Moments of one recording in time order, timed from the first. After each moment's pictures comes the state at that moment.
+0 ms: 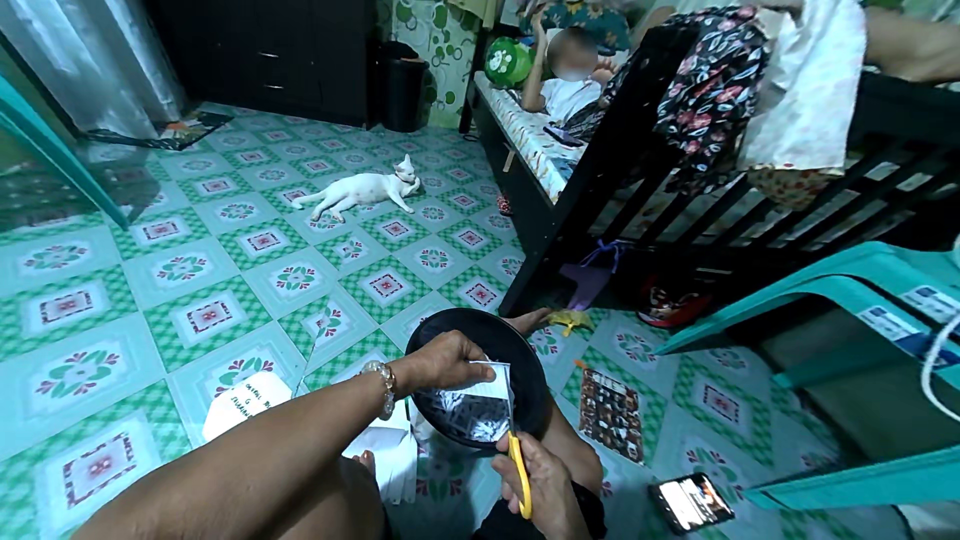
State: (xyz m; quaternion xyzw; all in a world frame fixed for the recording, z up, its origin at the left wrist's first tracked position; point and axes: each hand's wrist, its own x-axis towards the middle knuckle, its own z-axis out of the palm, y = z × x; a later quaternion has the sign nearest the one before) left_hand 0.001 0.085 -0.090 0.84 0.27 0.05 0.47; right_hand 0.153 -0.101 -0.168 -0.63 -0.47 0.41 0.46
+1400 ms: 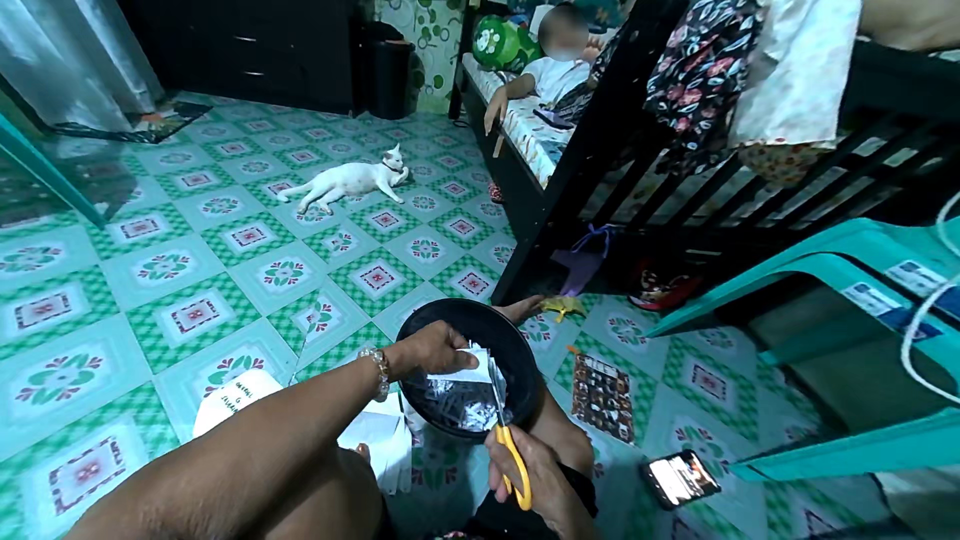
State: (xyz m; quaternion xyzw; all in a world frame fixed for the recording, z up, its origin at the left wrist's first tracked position) left_hand 0.012 0.097 -0.102 0.79 0.35 -0.02 0.50; right_hand 0.172 -0.096 -0.172 -0.59 -0.46 0.53 0.40
